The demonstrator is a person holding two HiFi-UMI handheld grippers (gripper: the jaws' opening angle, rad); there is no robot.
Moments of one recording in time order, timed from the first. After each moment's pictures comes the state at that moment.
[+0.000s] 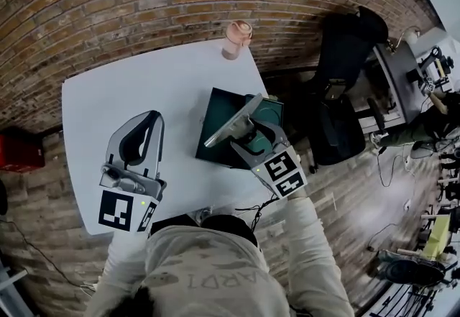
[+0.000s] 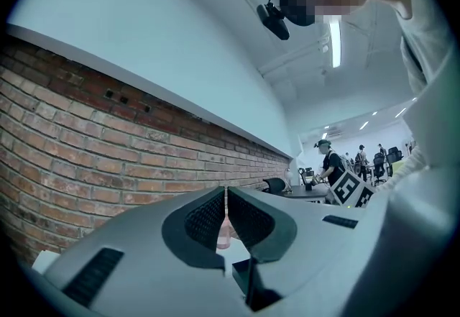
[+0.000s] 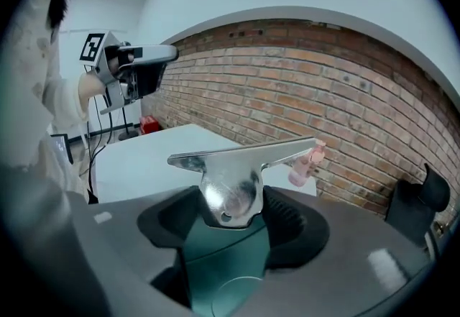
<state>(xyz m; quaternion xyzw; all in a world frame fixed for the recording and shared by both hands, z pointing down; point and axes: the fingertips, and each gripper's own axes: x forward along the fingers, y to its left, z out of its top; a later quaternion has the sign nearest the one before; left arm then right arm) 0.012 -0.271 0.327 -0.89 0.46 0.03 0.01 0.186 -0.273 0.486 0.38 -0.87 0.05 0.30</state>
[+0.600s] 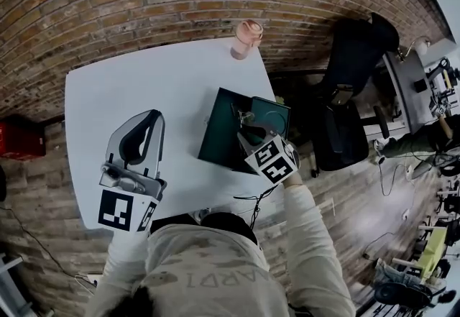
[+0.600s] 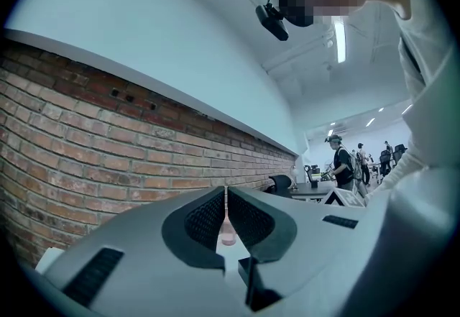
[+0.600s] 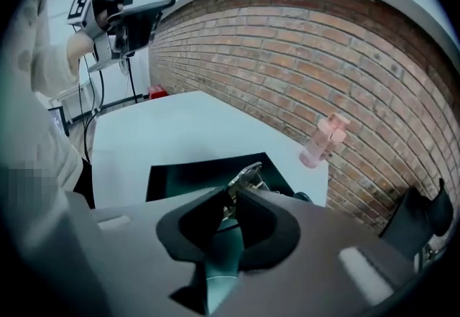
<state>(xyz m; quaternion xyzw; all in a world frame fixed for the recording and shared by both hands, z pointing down) 0.004 -0.279 0.337 -0.87 0.48 0.02 0.01 0.189 -0.296 0.557 0.33 -0.85 0.07 0.41</state>
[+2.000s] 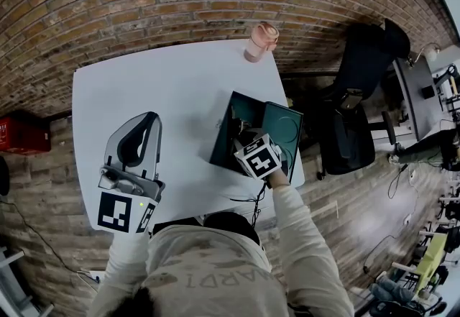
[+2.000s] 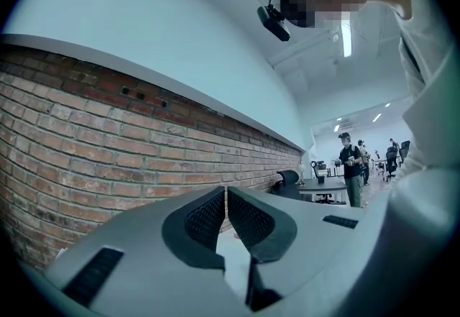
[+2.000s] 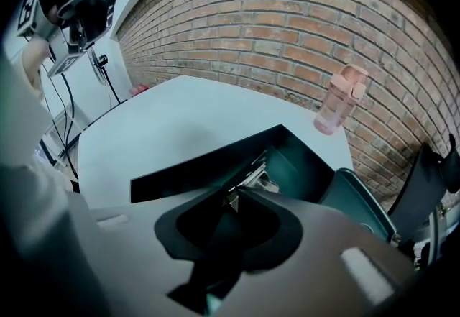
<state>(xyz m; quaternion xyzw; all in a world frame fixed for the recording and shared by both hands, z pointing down) -0.034 -0.298 0.347 -0.86 0.51 0.01 0.00 0.157 -0.310 0.620 0.36 -0.80 0.19 0.45</state>
